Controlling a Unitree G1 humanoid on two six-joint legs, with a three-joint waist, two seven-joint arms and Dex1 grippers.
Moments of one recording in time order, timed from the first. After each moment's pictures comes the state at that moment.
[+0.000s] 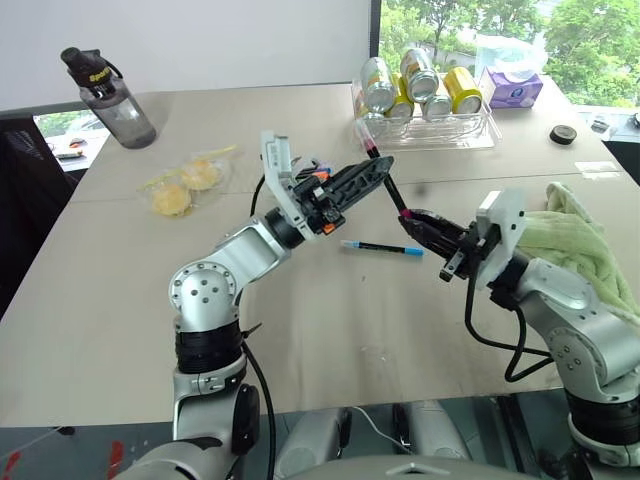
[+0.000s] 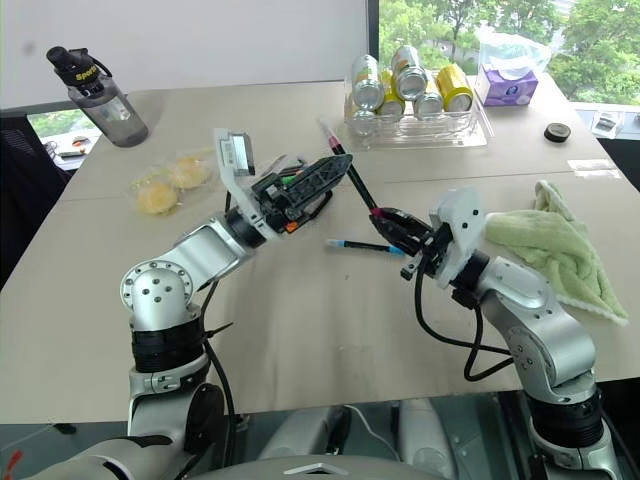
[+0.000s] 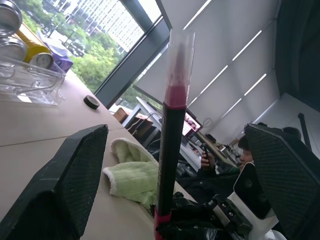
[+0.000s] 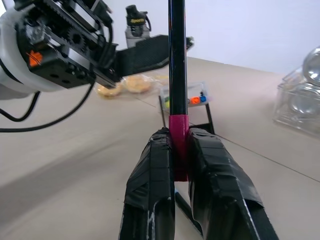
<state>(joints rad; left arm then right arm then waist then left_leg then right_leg) -0.54 0.20 0.21 -0.27 -1.24 0.96 -0.30 -0.23 -0.42 -0.01 -0.60 0.55 0.60 0.56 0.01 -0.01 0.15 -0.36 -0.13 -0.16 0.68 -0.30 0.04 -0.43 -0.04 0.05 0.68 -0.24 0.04</state>
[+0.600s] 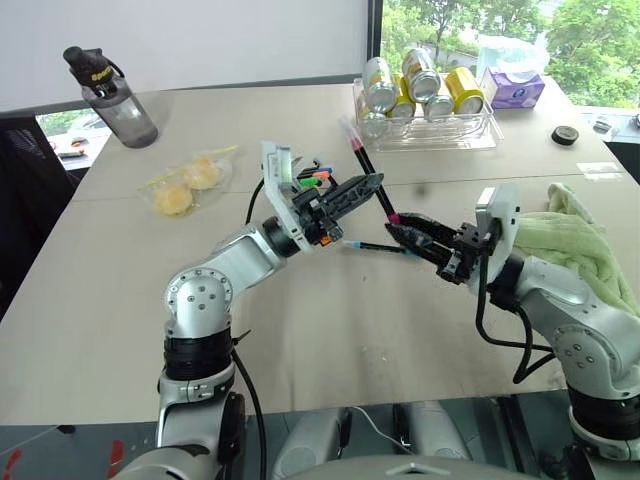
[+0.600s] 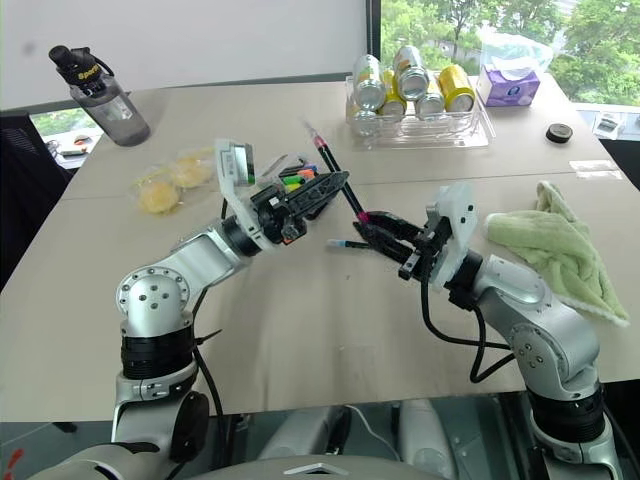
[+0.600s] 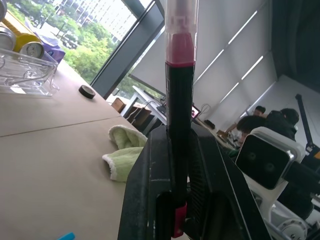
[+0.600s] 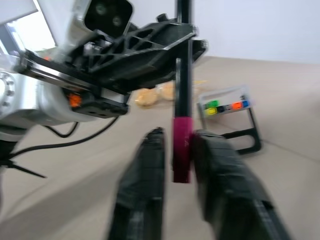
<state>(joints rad) -0.50 0.27 0.14 -0.29 -1.17 0.89 -0.41 -0.26 -0.43 -0.03 -0.62 0.79 0.75 0.53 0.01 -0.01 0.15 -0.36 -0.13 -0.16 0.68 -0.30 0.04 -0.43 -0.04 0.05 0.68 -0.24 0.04</state>
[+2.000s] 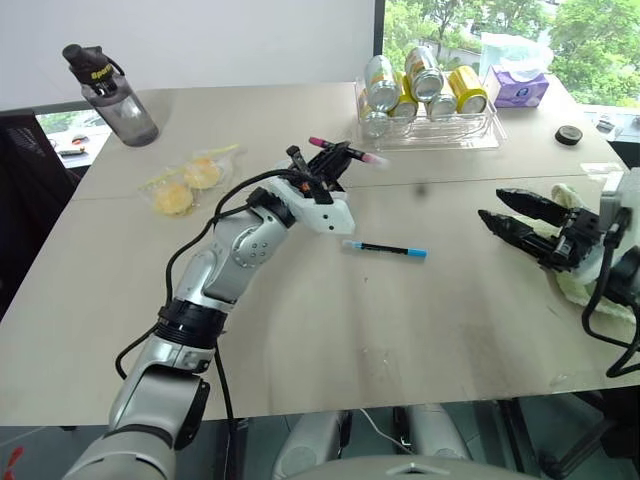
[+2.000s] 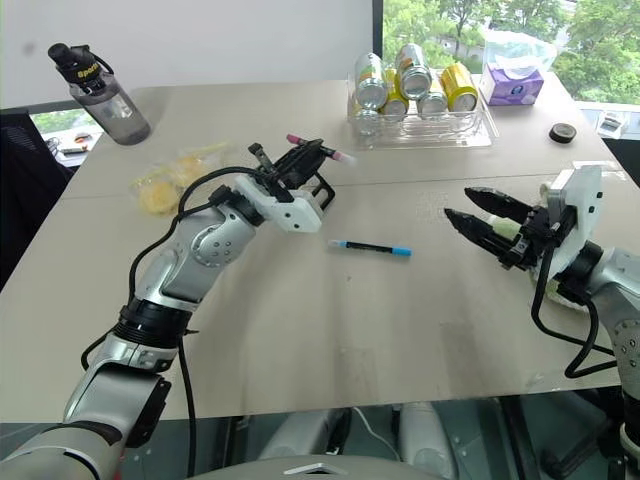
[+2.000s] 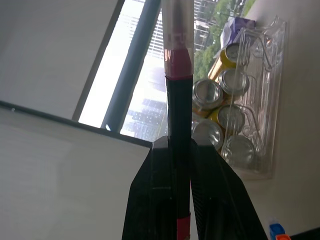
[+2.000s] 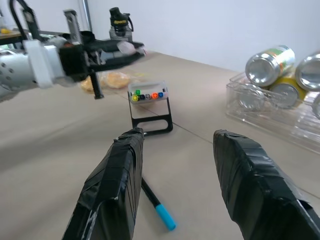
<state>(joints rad) -0.61 0.52 -0.21 0.11 0.63 -0.38 -0.18 -0.15 -0.71 -0.37 -0.49 0.80 0.58 0.78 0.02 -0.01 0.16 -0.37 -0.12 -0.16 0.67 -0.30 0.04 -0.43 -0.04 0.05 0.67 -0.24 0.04</state>
